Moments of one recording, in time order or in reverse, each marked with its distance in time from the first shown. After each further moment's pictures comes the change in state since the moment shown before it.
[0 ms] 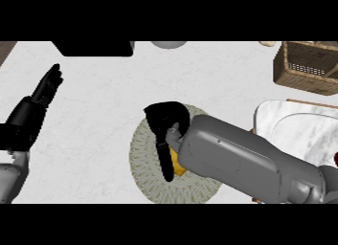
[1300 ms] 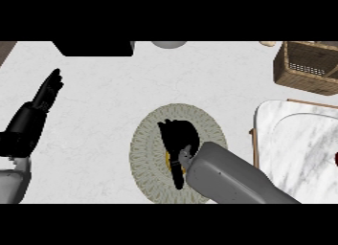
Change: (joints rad) left arm 0.046 -0.087 0.079 -0.038 -0.096 -0.069 0.000; right arm 0.337 0.104 -0.116 0.024 0.477 0.039 -0.129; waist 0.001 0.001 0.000
